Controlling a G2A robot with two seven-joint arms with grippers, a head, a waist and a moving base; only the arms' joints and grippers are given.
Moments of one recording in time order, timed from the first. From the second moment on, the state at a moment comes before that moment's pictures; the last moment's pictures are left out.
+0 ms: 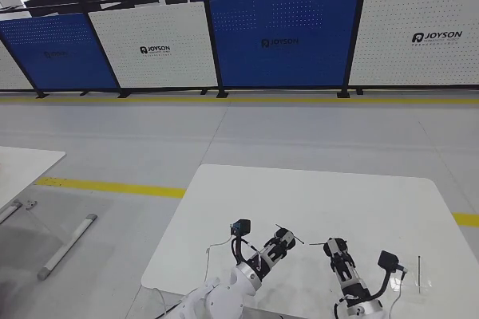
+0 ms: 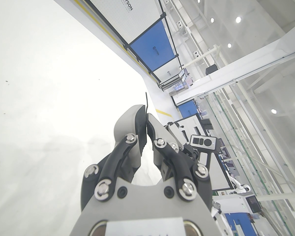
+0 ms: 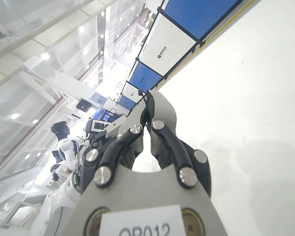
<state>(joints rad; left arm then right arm) 1.51 -1.21 -0.95 -1.75 0.18 -0.01 0.04 -1.62 -1.10 1.01 -1.77 -0.24 -0.13 -0.25</state>
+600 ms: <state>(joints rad) 1.51 -1.21 -0.95 -1.75 0.18 -0.01 0.04 -1.61 -1.13 1.01 -1.74 -0.26 -0.12 -0.23</state>
